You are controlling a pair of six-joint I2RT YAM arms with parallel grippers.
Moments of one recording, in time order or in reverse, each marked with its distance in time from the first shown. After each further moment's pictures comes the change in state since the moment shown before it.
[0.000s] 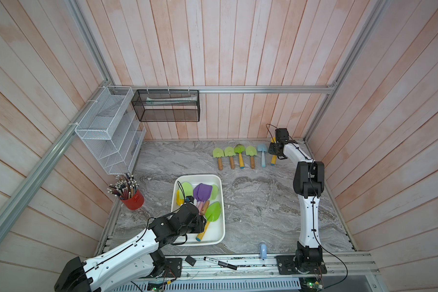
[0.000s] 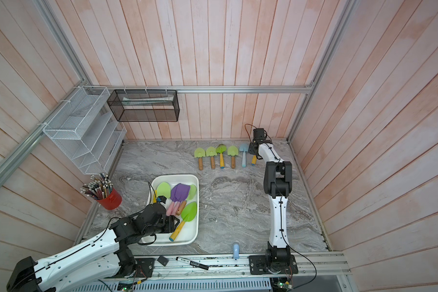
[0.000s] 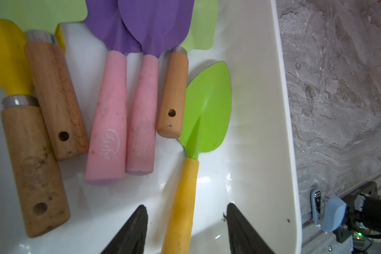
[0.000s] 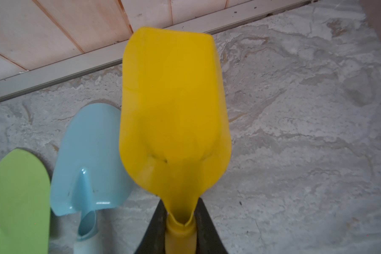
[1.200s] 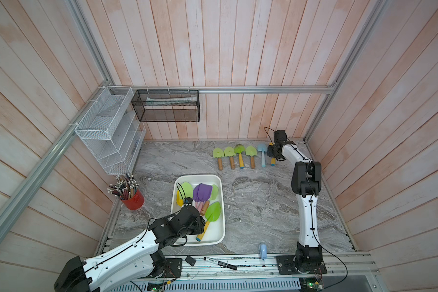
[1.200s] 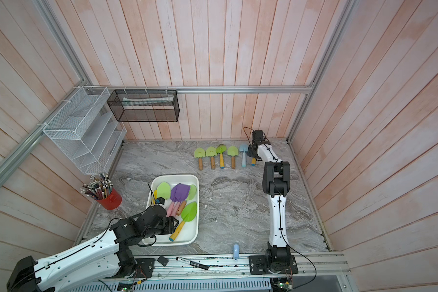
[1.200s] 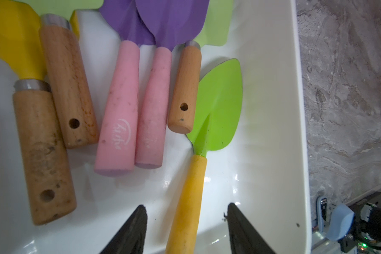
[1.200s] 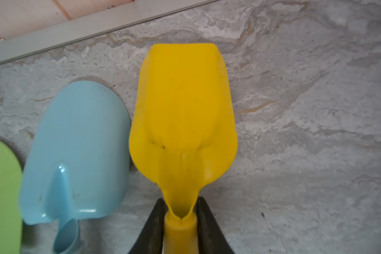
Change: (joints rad) left arm -0.025 -0.011 -0.013 -0.019 -0.037 -0.066; right arm -0.001 0.044 0.019 -0.024 -0.040 -0.020
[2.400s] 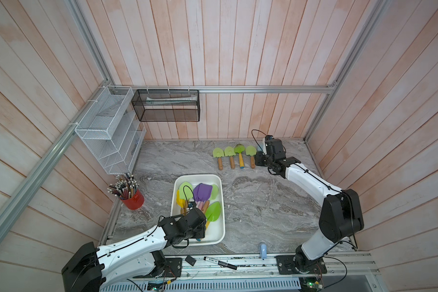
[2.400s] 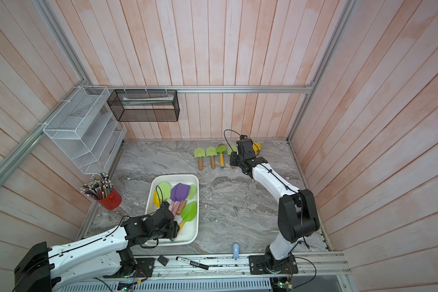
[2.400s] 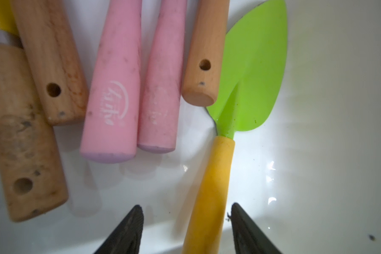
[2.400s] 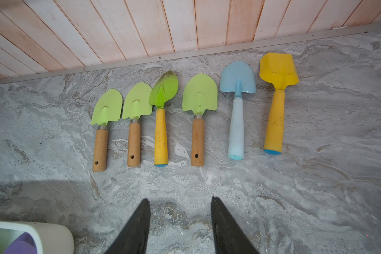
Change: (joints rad) left arm -0.079 0.156 0.000 -0.016 -0.030 -0.011; right arm 0.303 -0.878 -0.865 0.287 -0.011 0.091
